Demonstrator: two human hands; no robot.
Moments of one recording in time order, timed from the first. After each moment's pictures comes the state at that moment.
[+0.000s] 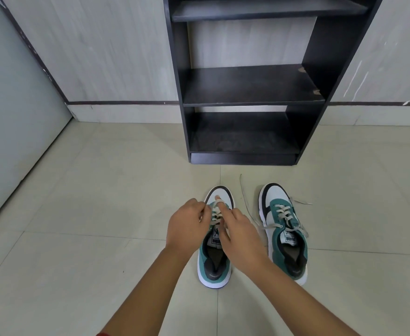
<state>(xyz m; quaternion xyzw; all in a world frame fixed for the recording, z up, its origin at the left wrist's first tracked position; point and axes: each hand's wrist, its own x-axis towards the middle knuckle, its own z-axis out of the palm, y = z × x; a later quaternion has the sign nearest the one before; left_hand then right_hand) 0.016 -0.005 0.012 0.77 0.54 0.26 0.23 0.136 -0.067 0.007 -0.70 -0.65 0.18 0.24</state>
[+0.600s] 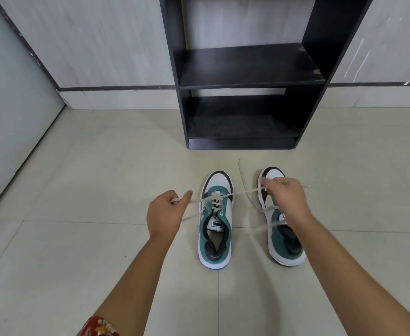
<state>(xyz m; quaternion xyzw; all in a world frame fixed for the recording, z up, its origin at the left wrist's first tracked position) -0.017 0.000 0.001 0.59 0.68 0.31 0.31 0.216 -0.056 0.042 -0.77 -0.30 0.35 0.43</state>
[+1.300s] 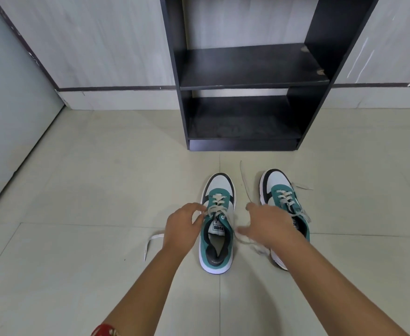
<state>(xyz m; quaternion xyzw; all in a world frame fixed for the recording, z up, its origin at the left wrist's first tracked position) -0.008 -0.010 -0.038 0.74 0.55 0.21 0.33 0.175 -0.063 0.034 -0.77 -0.58 0.23 -0.11</state>
